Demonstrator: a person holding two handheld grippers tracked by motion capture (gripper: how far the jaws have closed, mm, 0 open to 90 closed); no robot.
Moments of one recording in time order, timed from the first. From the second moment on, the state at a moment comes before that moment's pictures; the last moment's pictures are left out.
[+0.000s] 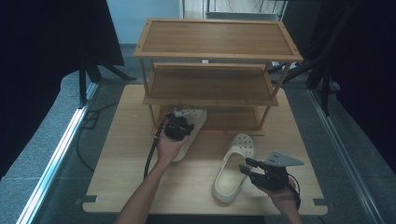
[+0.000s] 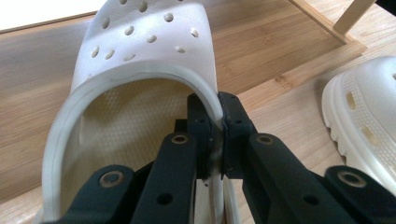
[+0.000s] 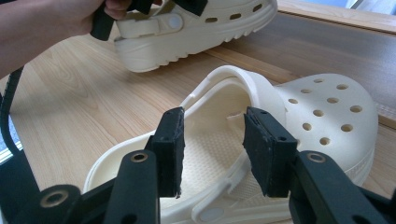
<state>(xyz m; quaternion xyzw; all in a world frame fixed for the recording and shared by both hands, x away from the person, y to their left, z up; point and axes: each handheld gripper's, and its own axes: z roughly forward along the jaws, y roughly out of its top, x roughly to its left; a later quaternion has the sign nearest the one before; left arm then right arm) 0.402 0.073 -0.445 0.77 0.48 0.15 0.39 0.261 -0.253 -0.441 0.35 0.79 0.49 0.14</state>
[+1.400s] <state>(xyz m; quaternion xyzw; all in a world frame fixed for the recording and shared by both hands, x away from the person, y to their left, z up) 0.374 0.066 -0.422 0.79 0.43 0.14 0.41 0.261 -0.252 -0.445 0.35 0.79 0.48 0.14</state>
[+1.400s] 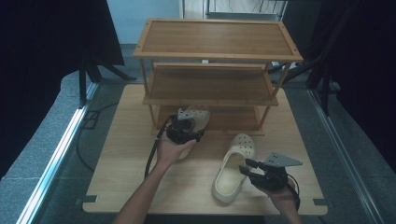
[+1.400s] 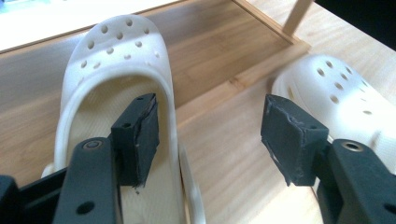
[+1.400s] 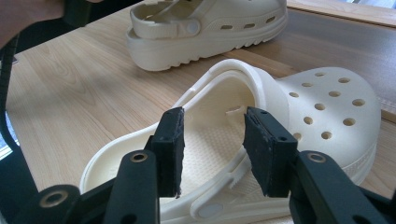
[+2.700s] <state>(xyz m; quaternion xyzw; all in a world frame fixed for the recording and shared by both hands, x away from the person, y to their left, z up) 0.306 0.157 -0.473 0.80 0.44 0.12 0.39 0.261 -0.254 -0.447 0.36 0.79 0.48 0.14</state>
